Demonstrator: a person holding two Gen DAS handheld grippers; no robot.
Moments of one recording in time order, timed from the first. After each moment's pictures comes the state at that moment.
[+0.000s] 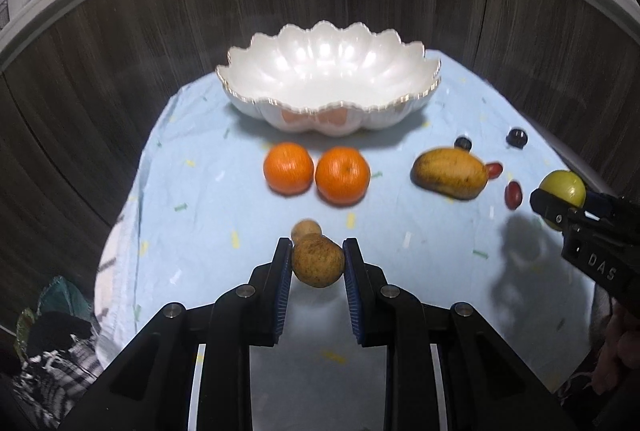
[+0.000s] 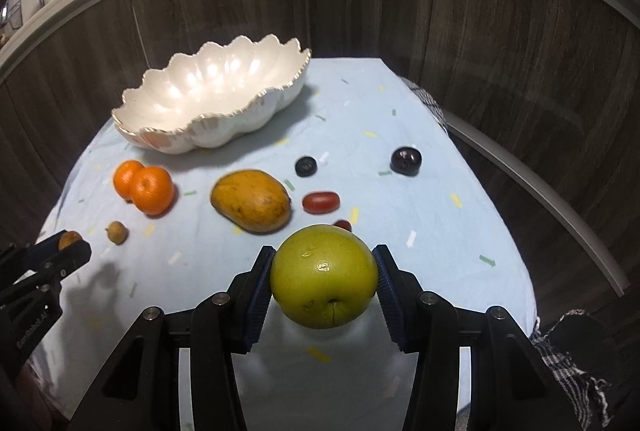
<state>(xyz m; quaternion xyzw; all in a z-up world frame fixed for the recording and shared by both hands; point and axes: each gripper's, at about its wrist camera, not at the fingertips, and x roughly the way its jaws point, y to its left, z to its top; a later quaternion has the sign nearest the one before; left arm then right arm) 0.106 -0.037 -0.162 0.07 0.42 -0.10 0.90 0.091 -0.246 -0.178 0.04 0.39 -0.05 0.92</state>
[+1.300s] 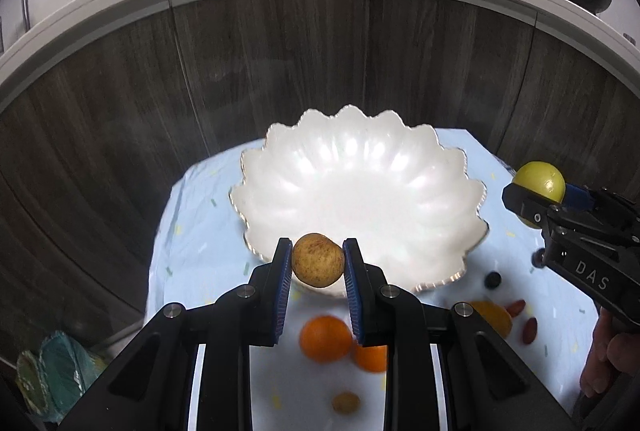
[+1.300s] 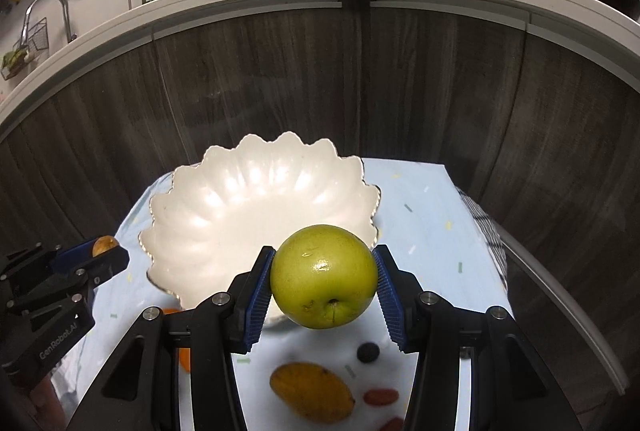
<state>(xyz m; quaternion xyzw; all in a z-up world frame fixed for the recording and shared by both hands) 0.230 -0.033 -0.101 0.06 0.37 -0.10 0.92 0.222 -0.220 -0.106 0.03 0.33 0.02 0.94</state>
